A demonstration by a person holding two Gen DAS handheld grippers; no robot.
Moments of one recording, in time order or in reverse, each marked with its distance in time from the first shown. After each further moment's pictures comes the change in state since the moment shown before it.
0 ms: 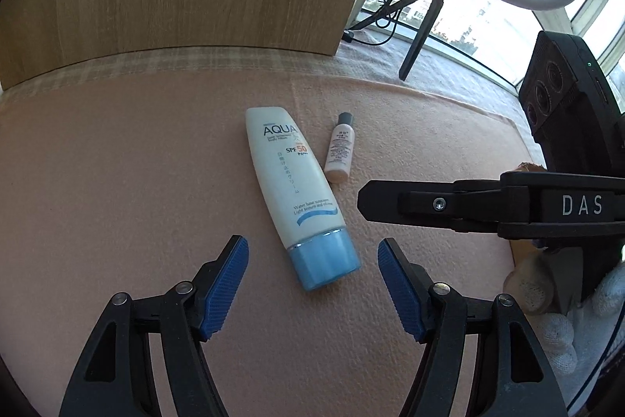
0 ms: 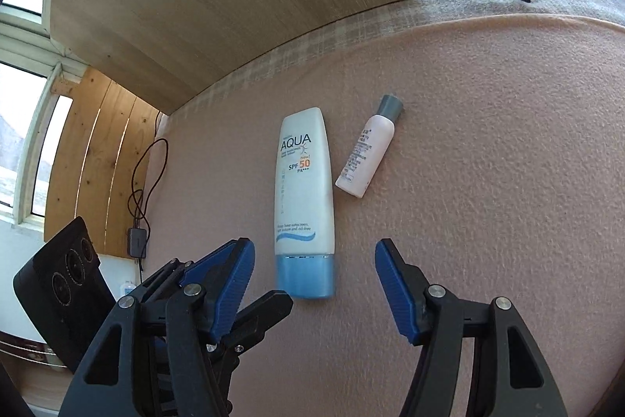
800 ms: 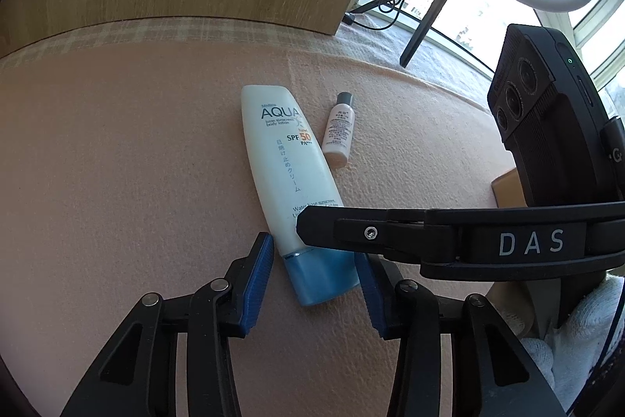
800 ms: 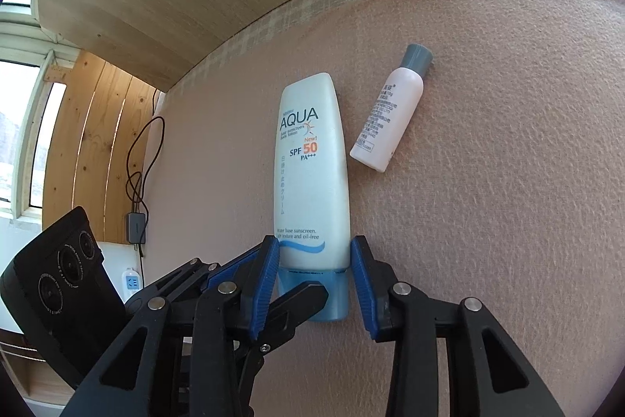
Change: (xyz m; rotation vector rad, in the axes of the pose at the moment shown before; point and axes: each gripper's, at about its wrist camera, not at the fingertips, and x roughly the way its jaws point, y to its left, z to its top) left arm 0.022 0.001 -0.012 -0.049 0.037 -0.060; right arm 0.027 -0.001 -0.007 0.005 0.092 0.033
